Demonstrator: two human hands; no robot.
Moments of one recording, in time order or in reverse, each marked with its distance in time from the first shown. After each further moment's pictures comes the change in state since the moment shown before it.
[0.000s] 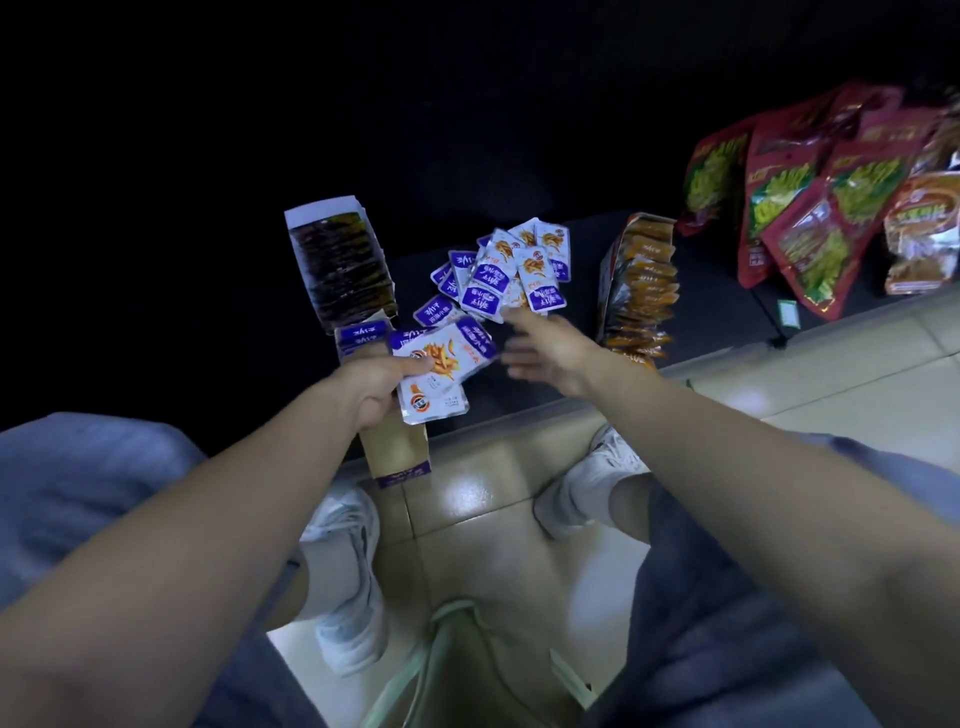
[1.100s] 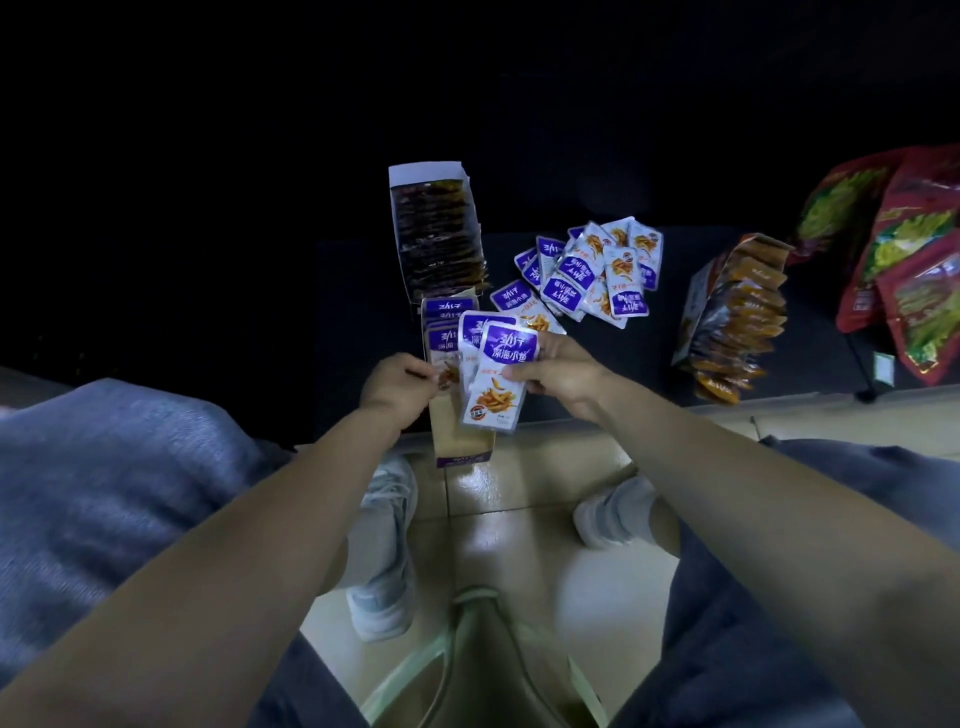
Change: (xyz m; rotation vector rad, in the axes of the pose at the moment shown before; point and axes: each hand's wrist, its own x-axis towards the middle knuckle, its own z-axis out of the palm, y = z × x) left_hand 0.000 -0.051 -0.065 0.252 0.334 0.082; right_hand 0.036 0.028 0.078 -0.214 -0.209 -0.007
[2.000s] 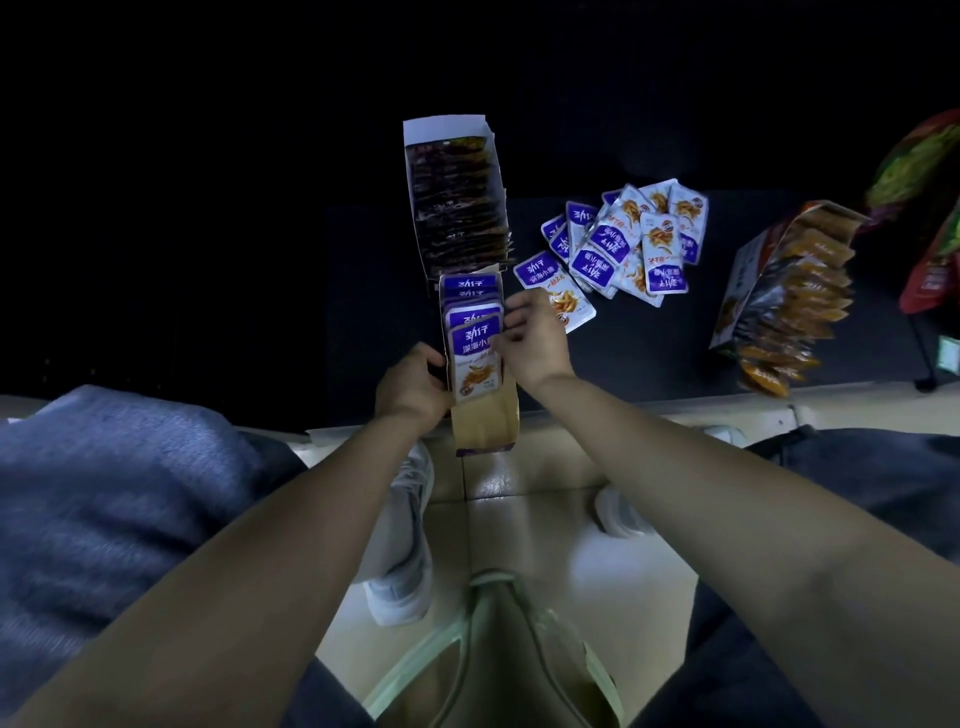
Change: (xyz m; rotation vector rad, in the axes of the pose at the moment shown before) left_hand 0.015 -0.019 0.008 0.306 -0.038 0.015; right_hand 0.048 0.013 0.050 -0.285 0.356 -0.291
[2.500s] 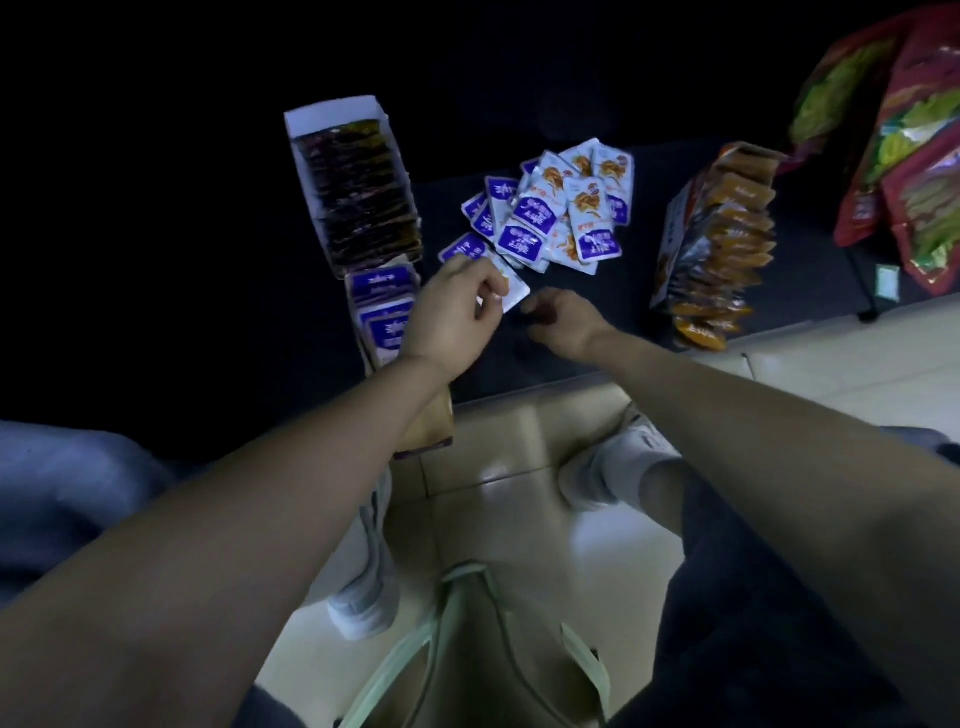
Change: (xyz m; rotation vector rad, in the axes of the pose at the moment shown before) left_hand 0.003 0.110 0.052 0.157 0.149 0.762; right_hand 0.030 0.066 -0.111 -0.398 -0.204 0.152
